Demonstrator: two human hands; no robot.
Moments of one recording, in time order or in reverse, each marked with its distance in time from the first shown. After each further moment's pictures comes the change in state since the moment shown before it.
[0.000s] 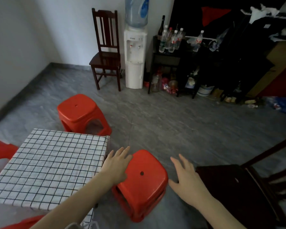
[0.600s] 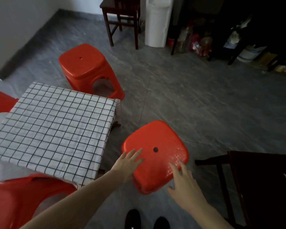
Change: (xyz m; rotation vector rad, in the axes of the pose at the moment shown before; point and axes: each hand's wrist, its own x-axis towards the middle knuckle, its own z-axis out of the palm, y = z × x) left_hand 0.079 0.008 0.250 -0.026 -0.249 0.099; right_hand 0.097 0.050 0.209 -0.054 -0.260 -0.035
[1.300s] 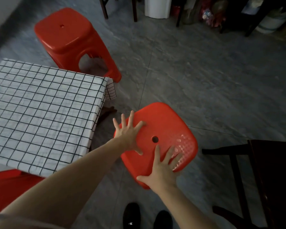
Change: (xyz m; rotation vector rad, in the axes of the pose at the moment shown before) left_hand 0.127 -0.025 0.024 -0.142 0.020 -0.313; right_hand 0.131 0.000 0.145 0.041 -0.030 0.222
